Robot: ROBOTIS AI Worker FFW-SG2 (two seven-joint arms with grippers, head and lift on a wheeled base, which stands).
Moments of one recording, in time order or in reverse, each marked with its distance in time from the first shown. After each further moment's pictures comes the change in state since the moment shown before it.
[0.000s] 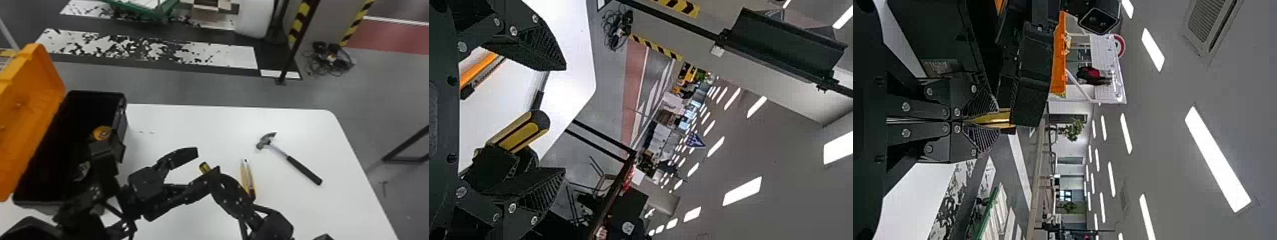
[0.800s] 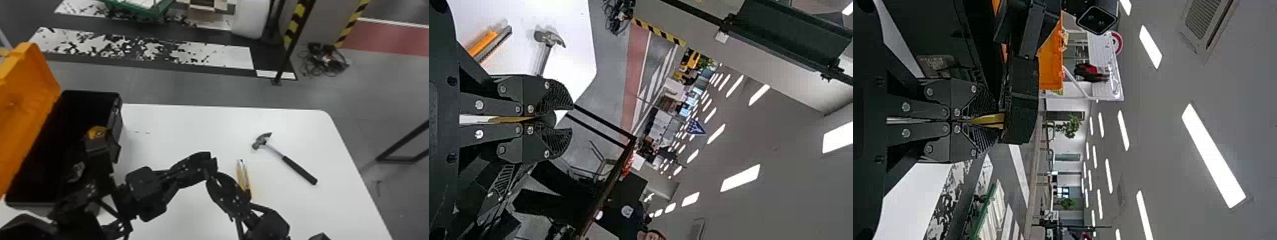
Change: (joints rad) left arm -0.013 -0.006 0.006 0.000 0.009 0.039 -0.054; right arm -0.003 0.005 0.000 0.000 -0.003 -0.011 -0.006
